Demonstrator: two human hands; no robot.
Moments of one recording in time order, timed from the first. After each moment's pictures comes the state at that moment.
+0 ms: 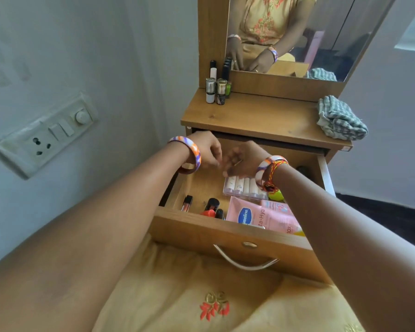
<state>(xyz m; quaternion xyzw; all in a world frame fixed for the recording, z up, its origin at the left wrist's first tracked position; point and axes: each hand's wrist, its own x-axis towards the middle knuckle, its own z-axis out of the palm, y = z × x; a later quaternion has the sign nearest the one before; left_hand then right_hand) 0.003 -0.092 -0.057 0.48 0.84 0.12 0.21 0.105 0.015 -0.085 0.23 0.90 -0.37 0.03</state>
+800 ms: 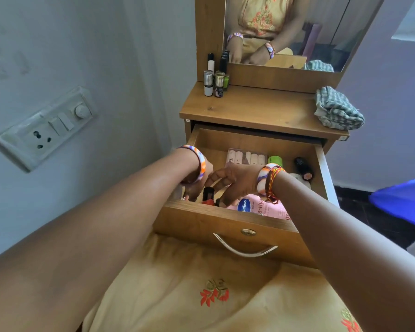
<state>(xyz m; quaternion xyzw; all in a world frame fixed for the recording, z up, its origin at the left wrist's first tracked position) 0.035 -0.109 -0.075 0.47 0.81 -0.21 0.28 0.125 -0.014 -0.105 0.14 0.85 -0.44 0.24</state>
